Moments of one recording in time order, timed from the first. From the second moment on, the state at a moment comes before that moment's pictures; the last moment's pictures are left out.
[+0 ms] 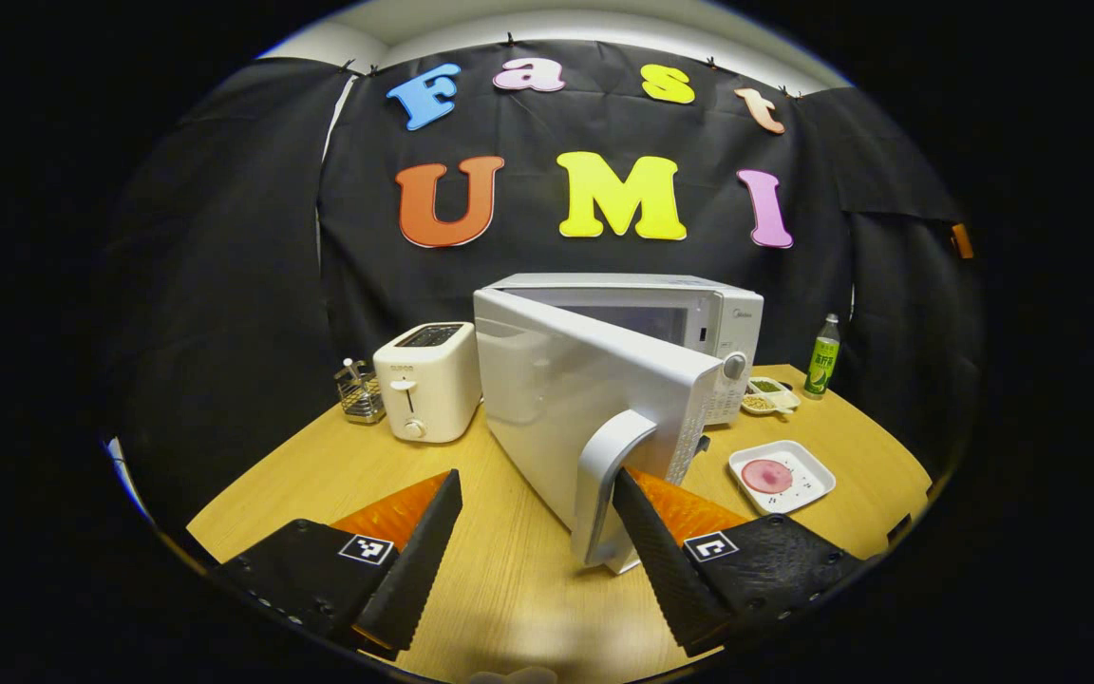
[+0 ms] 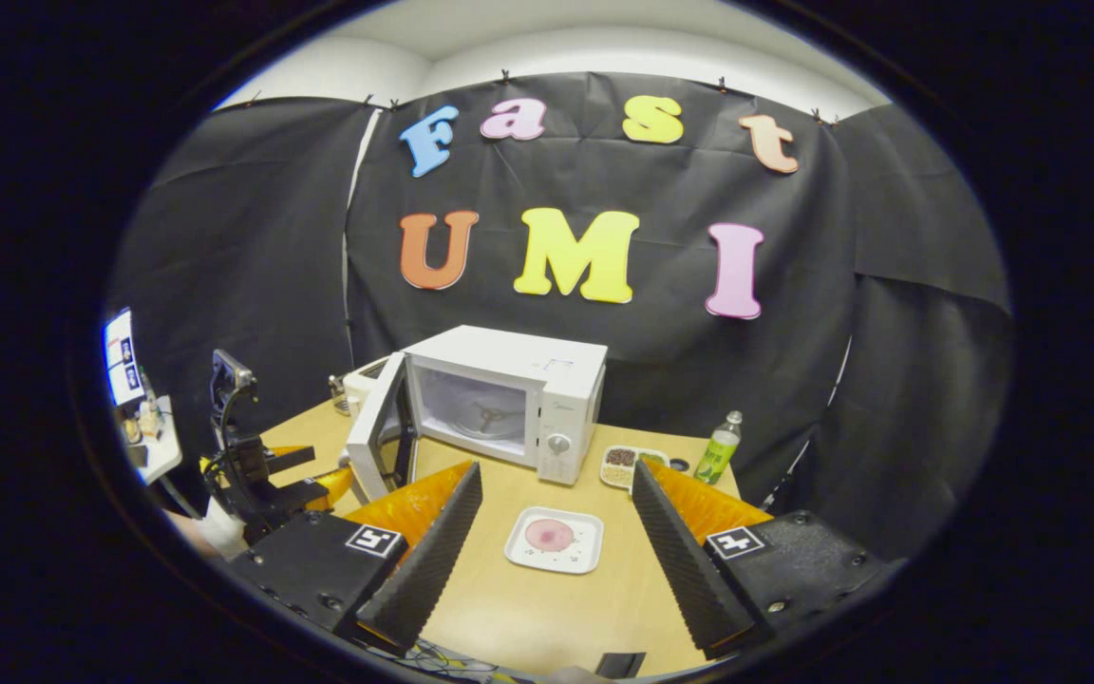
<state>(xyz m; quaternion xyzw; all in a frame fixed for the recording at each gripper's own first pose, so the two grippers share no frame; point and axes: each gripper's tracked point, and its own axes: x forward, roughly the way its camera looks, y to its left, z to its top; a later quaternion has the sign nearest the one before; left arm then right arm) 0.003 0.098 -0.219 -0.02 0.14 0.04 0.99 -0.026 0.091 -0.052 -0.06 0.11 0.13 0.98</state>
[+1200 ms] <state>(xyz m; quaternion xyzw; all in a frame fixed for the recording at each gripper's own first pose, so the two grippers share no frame) -0.095 0.161 -0.162 0.00 0.11 0.13 0.99 0.074 0.069 -0.200 -0.03 0.25 0.14 0.96</state>
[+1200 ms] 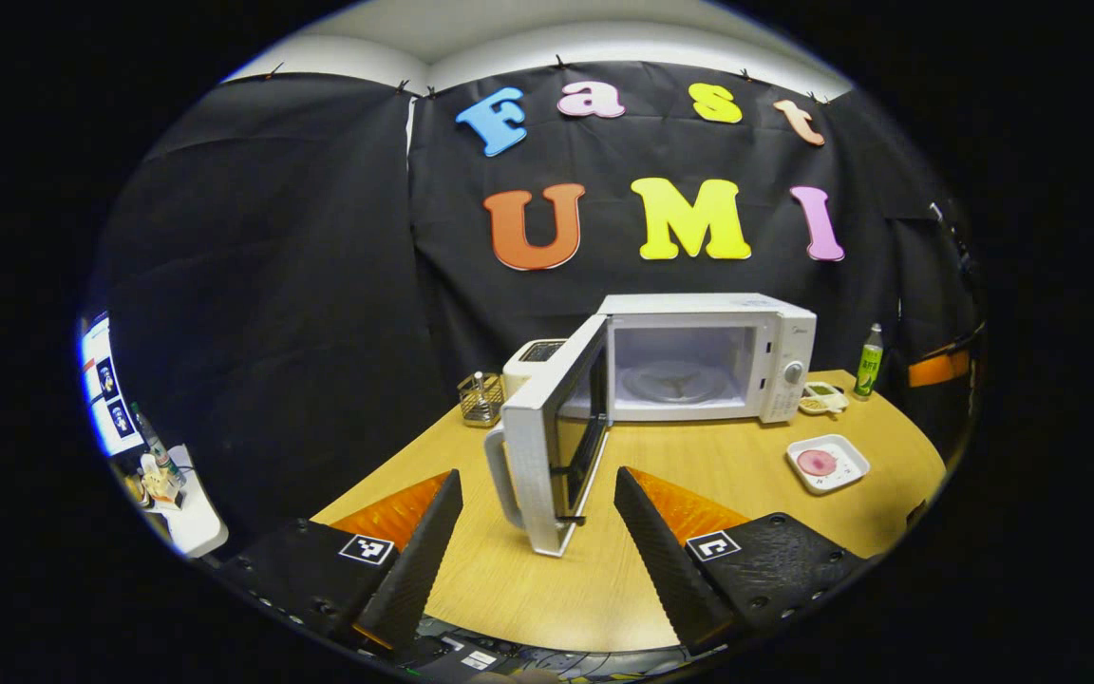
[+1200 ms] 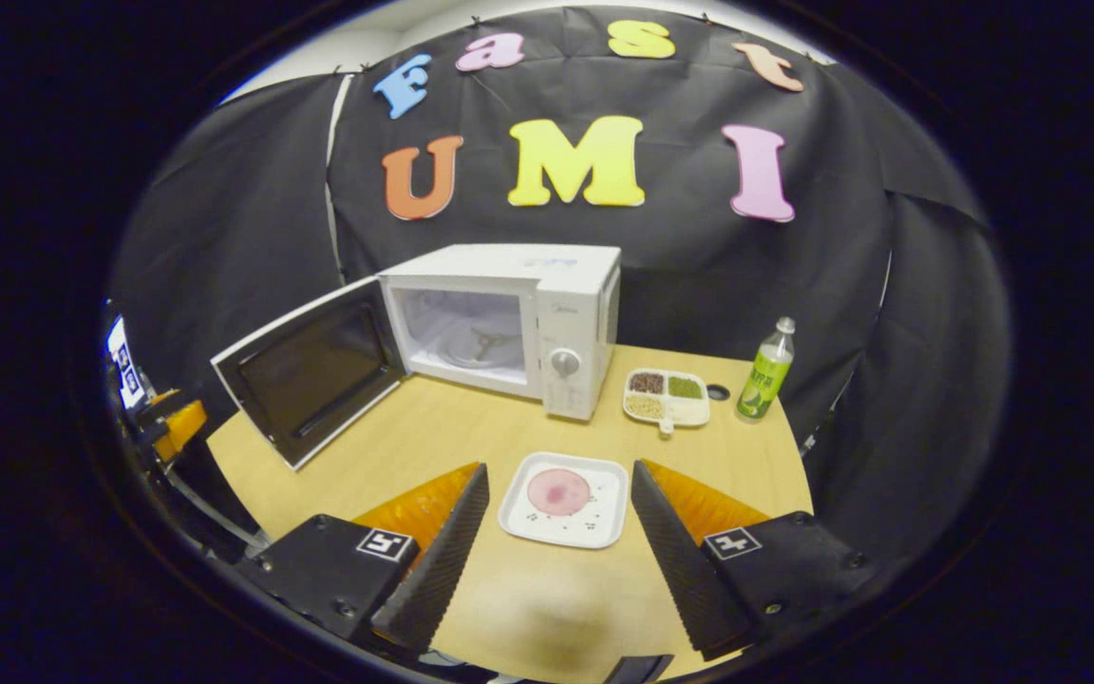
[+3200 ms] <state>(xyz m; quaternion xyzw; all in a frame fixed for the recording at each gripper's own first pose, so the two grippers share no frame) -0.058 0.062 -0.070 0.02 0.09 0.11 0.99 0.183 0.111 -0.323 0.33 0.50 0.19 0.78</state>
